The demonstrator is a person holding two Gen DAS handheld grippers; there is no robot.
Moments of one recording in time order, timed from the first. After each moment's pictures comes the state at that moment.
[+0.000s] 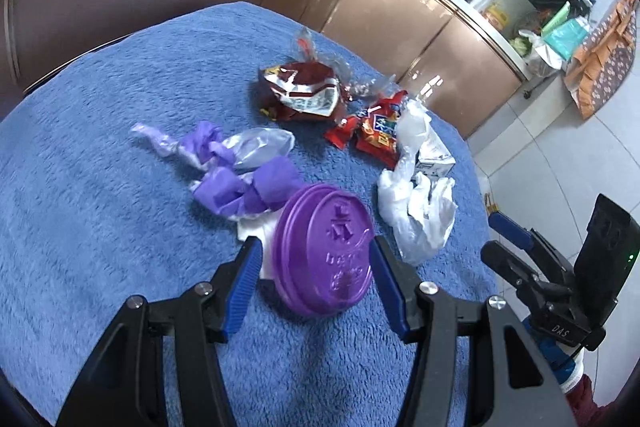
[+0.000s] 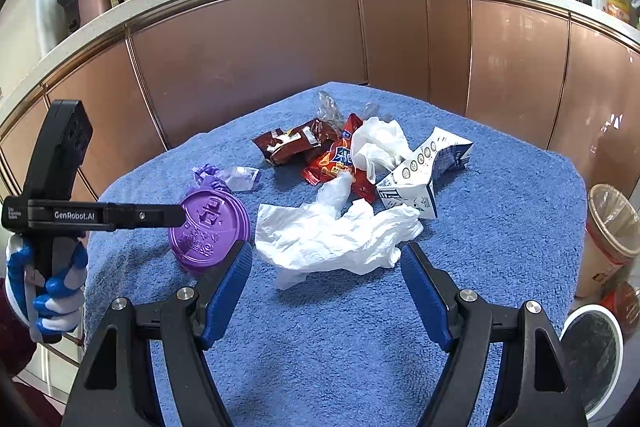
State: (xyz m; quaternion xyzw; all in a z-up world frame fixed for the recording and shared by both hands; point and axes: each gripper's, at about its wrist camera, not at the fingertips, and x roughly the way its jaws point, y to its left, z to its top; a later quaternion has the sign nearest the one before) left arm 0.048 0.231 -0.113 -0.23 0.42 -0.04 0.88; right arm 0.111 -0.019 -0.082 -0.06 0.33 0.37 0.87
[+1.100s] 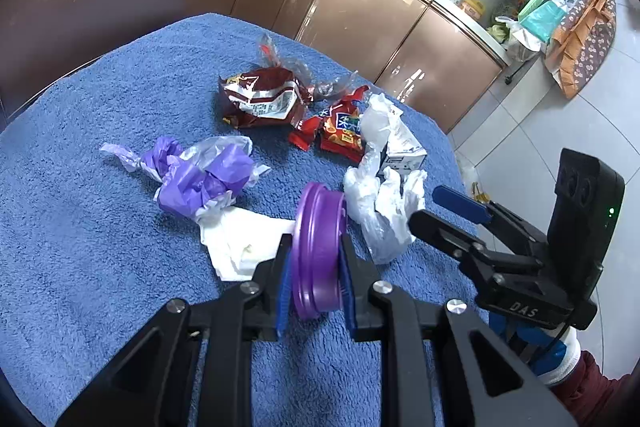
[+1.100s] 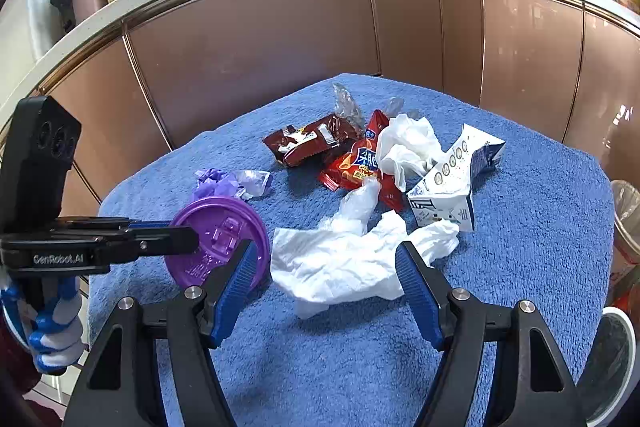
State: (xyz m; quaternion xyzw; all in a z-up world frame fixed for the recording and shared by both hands) left arm 0.047 0.209 -0.101 -0.21 0.41 -0.07 0.89; right arm 0.127 0.017 -0.088 -0.06 0.35 0.38 0.86
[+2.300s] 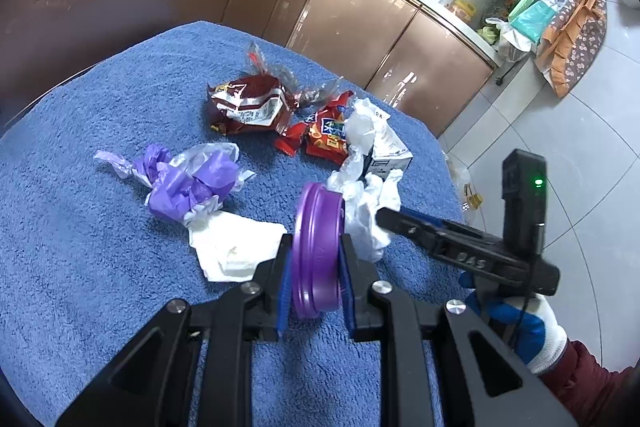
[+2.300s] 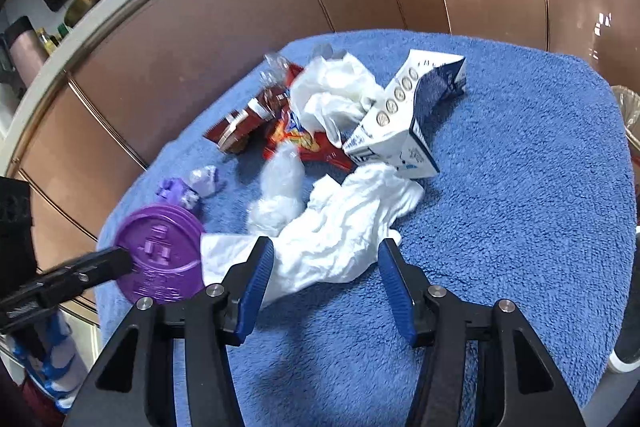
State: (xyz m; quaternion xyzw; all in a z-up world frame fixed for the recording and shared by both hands) left arm 0.041 0.203 -0.095 -0.20 0.39 -0.08 0.89; right arm 0.174 -0.007 -0.133 0.04 0.45 0.33 0.83
